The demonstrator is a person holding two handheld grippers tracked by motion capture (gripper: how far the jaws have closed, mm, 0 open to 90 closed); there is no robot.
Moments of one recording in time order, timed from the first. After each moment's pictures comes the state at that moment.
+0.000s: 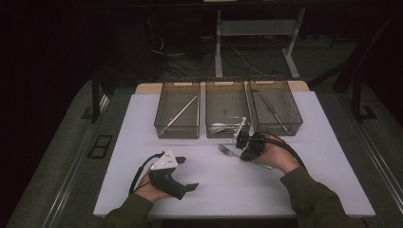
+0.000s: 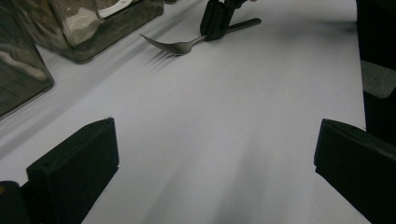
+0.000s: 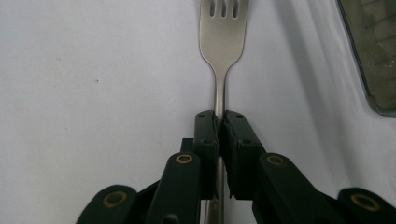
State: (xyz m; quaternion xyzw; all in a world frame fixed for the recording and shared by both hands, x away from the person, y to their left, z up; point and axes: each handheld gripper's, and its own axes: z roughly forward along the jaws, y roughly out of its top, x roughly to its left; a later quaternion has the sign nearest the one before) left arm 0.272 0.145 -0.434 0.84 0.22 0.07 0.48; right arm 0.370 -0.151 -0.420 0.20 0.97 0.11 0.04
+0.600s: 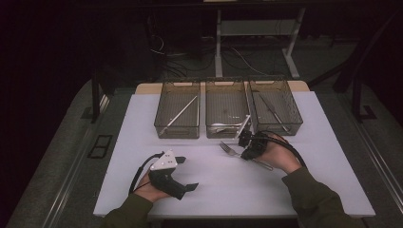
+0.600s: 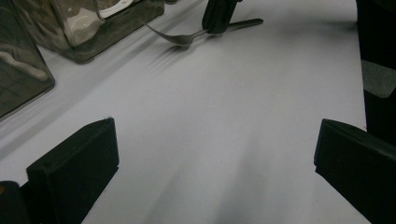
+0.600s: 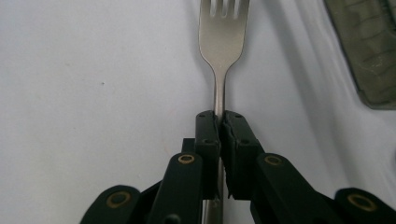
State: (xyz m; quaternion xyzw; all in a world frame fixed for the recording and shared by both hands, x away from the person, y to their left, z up) left arm 0.271 0.145 -0.434 0.85 0.22 0.07 0.48; right arm 0.369 -0.160 -0.413 0.22 0.97 0.13 0.03
